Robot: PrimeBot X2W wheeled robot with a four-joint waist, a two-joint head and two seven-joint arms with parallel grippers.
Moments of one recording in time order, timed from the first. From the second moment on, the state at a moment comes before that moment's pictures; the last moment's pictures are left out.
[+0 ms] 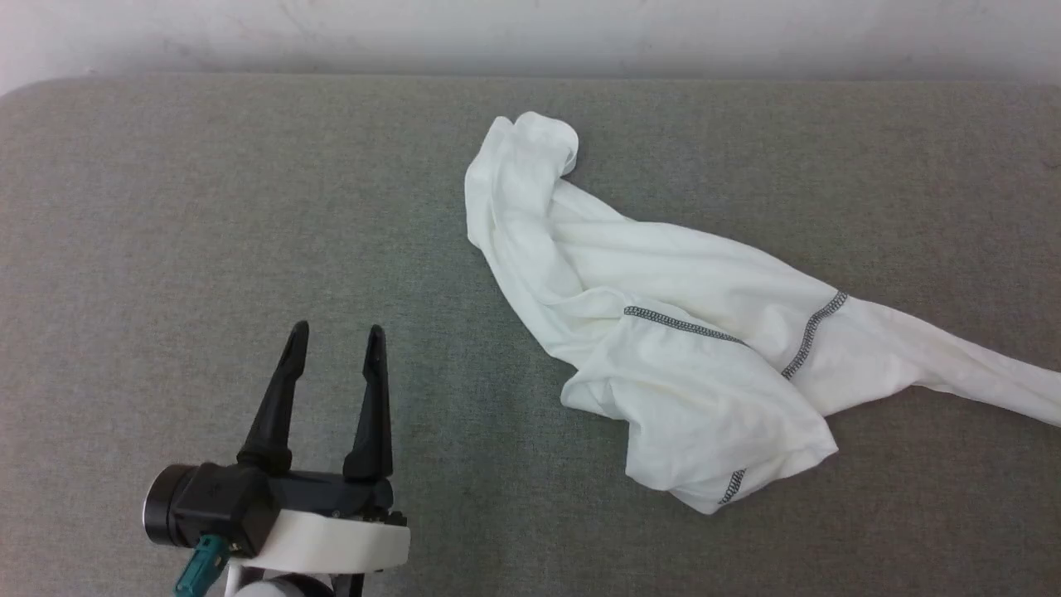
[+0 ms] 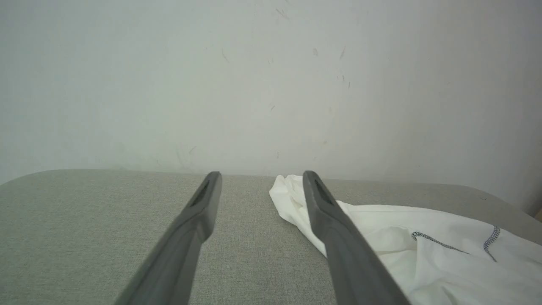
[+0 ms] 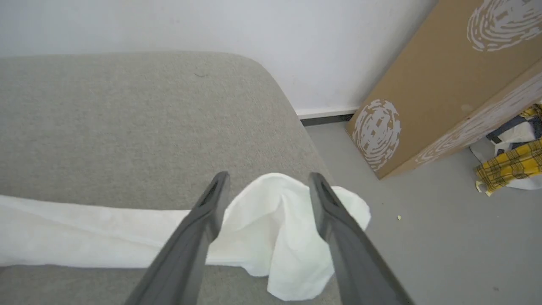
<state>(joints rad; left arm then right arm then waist) 0.03 0.05 -0.09 -0.18 -0.14 -0.03 -0.26 -0.10 -0.20 -0.62 0.08 -0.01 0.13 0.27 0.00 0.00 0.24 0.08</state>
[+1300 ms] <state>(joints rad) 0.03 0.05 -0.11 -0.16 -0.17 -0.02 -0.26 0.02 -0.32 0.06 -0.16 0.41 0.13 0.55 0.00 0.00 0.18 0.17</state>
